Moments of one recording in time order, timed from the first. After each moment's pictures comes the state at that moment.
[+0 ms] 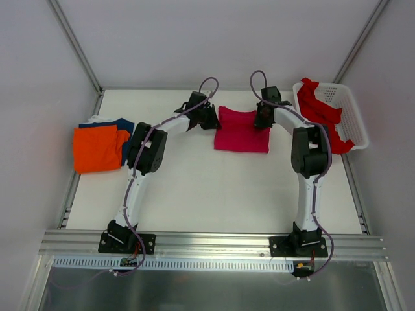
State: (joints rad) left arm -0.45 2.41 1.85 -0.13 0.35 -0.54; right arm 0.22 2.22 1.73 -0.49 0.02 0.36
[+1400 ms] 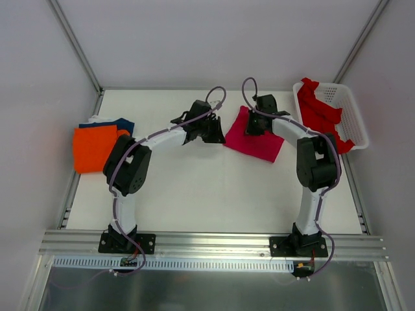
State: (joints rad) left arm -0.59 1.99 1.46 -0.17 0.35 -0.51; right arm 0.30 1.98 1.44 -0.36 -0.15 0.36
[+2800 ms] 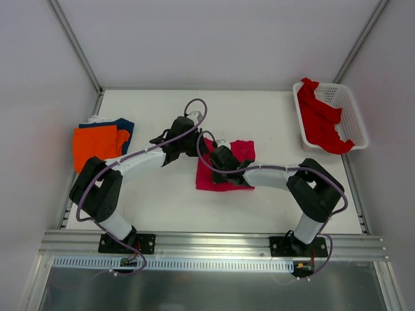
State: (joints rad) left arm -0.60 1.60 1.02 -0.08 0.15 -0.56; right arm 0.87 1.73 0.93 -0.11 0.16 0.60
